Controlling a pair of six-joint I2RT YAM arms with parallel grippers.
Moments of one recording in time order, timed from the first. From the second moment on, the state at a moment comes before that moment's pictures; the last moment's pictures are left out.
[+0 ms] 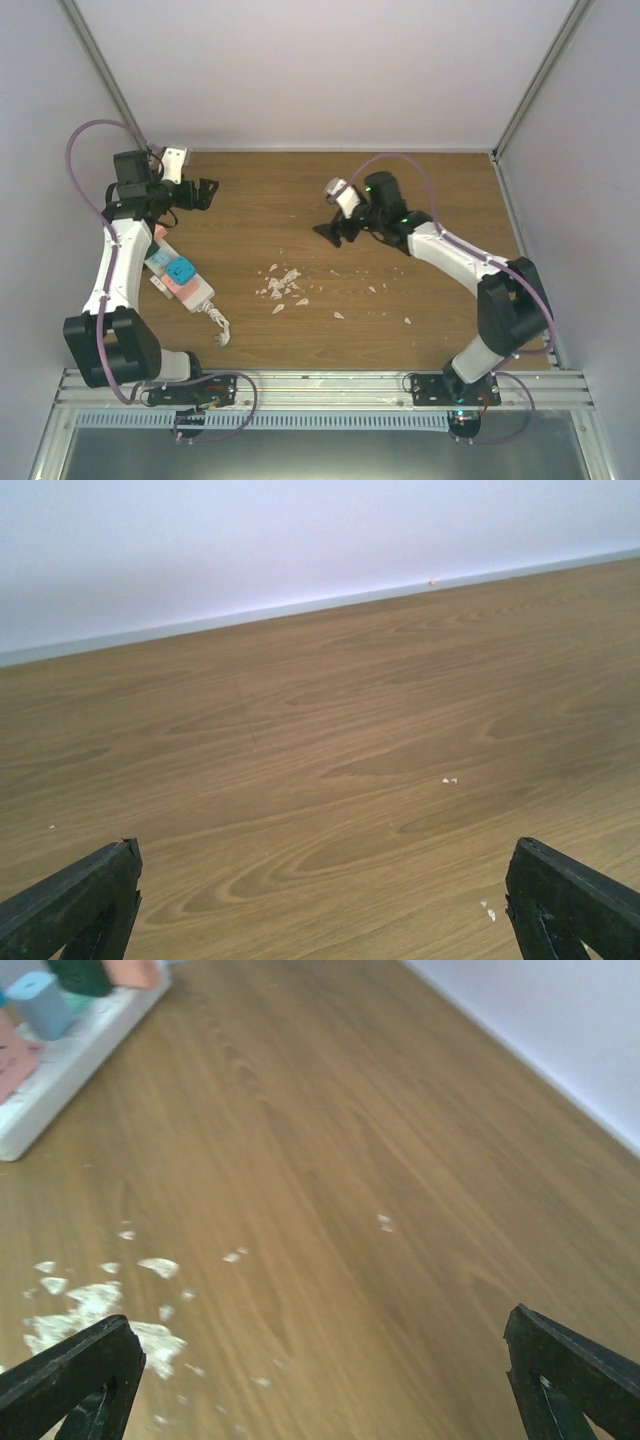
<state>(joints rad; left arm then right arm) 0.19 1.38 1.23 -0.49 0.50 0.21 0.49 1.59 1.13 -0.10 -0.43 -0.34</state>
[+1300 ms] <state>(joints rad) 0.37 1.07 1.01 -0.38 0.61 0.03 1.23 2.25 1.63 -0.05 -0.11 -0.22</state>
